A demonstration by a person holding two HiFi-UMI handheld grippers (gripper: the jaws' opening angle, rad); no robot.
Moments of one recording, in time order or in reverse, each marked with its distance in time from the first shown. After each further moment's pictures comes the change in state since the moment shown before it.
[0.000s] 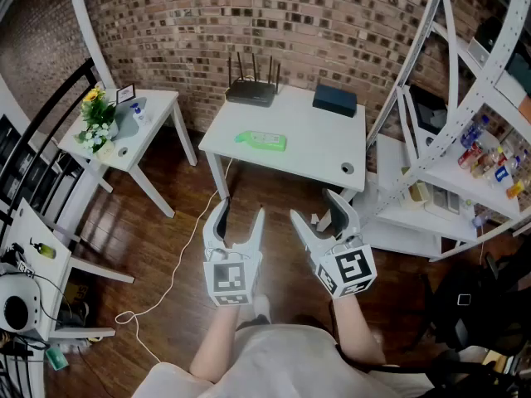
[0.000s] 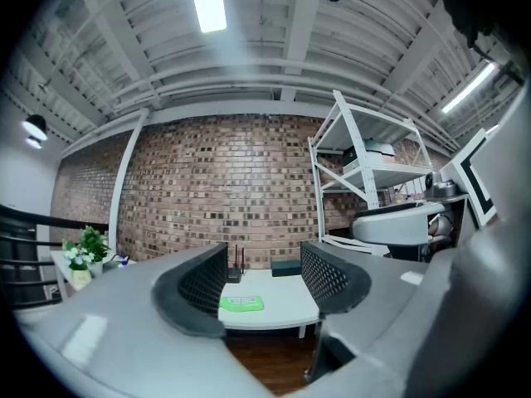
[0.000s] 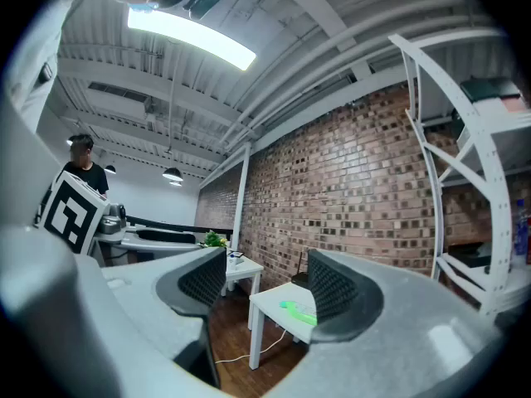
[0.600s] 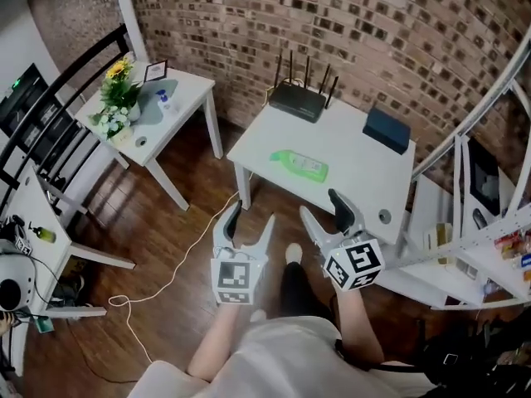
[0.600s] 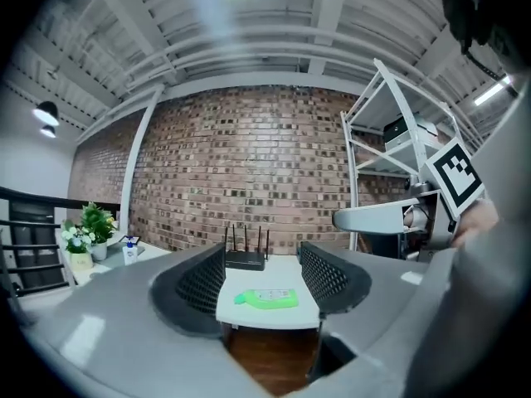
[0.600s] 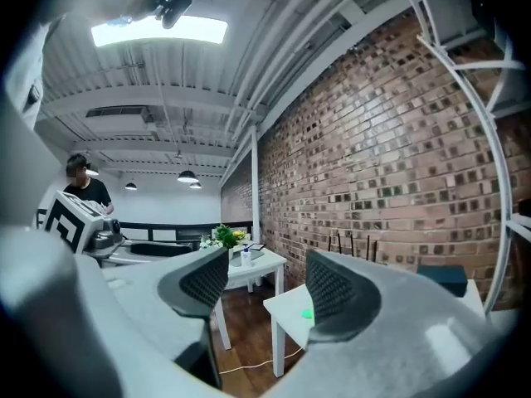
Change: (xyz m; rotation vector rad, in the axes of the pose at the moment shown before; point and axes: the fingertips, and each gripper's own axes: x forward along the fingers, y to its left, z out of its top) left arm 0.151 0.109 -0.060 -0.042 0.096 0.075; right arm 0.217 -0.056 -0.055 0.120 0.073 0.179
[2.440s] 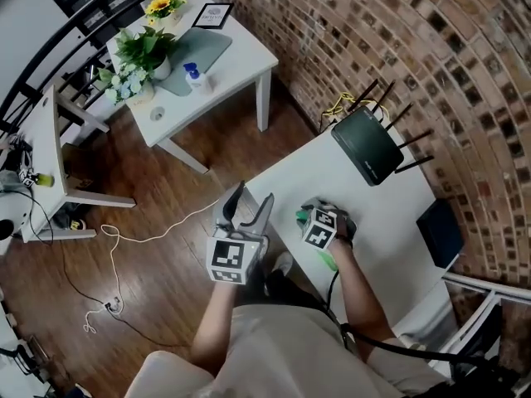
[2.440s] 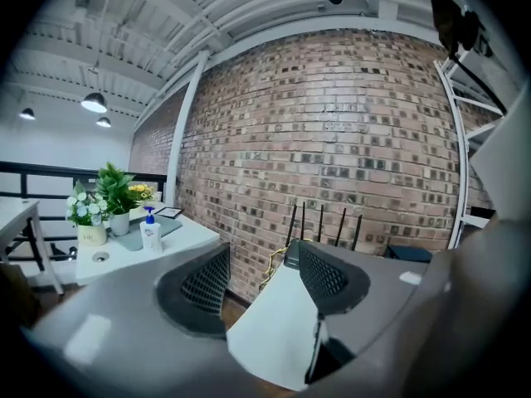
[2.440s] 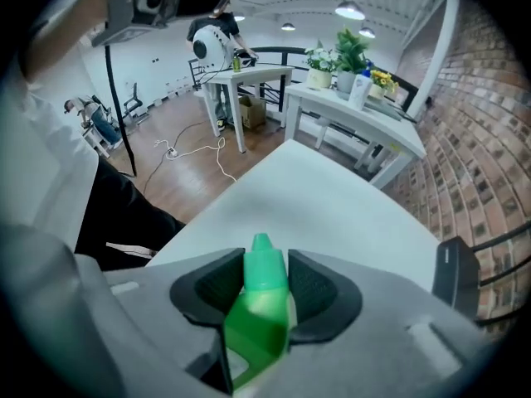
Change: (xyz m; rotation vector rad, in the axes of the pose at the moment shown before) left arm 0.263 0.211 -0.073 -0.148 0.143 0.376; right arm 0.327 -0.105 -0.339 -0.822 1.010 0.953
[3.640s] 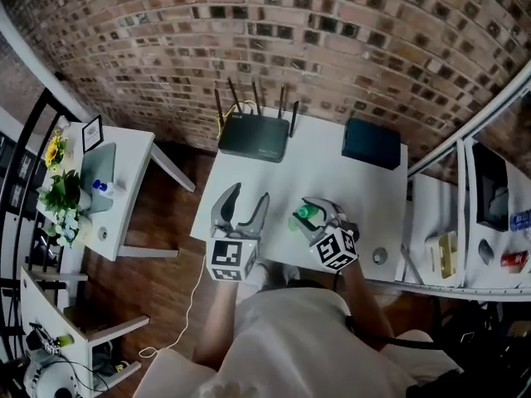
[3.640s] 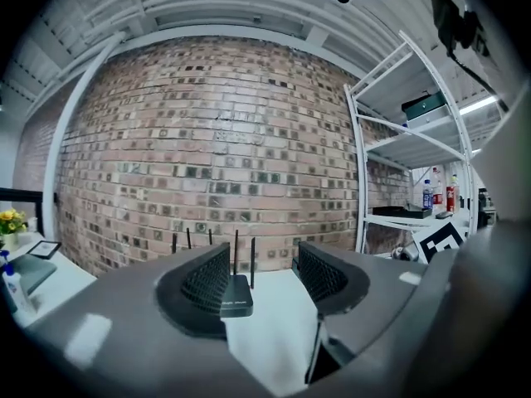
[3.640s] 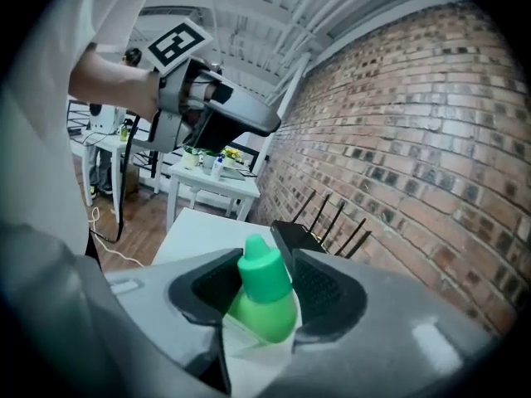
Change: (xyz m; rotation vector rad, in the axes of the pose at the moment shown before) left arm 0.021 -0.217 0.045 0.205 -0.050 -0.659; right arm -0.234 0.035 -0.096 0.513 -0.417 -0.889
